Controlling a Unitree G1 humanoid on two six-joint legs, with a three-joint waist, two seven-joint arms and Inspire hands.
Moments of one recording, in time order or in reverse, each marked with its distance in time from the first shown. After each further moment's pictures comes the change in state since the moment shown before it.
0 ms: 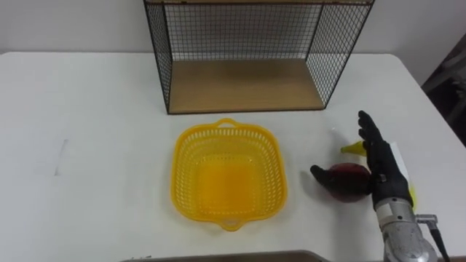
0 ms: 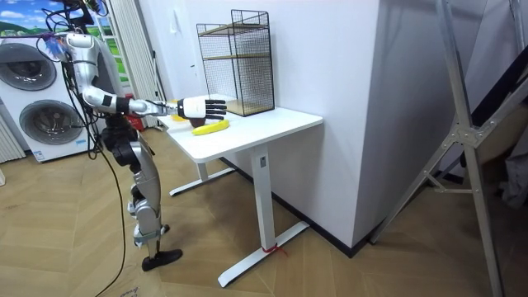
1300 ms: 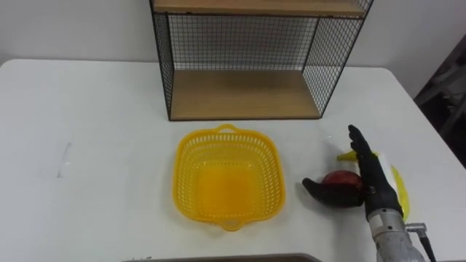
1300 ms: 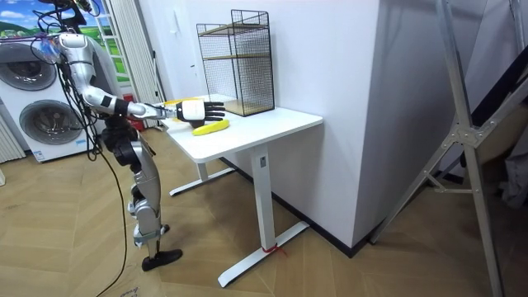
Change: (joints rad) left arm 0.032 -0.001 -0.002 -0.038 0.018 0.010 0.000; right arm -0.030 0.040 -0.018 0.230 -0.080 -0.116 0.026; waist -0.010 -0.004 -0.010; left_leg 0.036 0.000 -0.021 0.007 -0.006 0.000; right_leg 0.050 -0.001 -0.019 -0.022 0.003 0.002
